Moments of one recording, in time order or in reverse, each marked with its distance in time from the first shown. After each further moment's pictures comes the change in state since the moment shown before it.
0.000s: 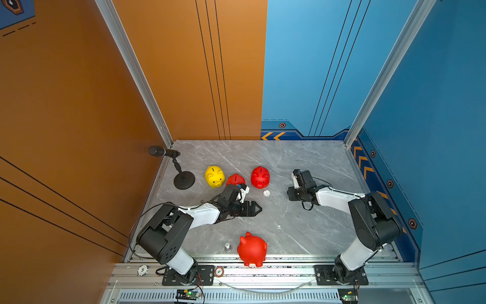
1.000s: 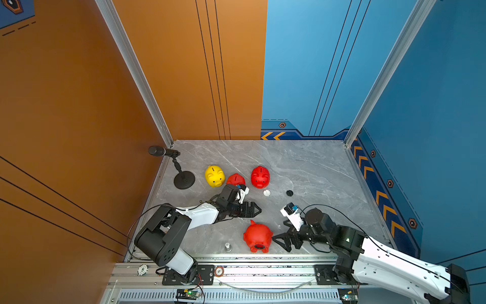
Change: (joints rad) left arm 0.021 -0.024 -0.006 -0.041 0.049 0.022; right arm 0.653 -0.970 -0.377 -0.230 -0.121 0.048
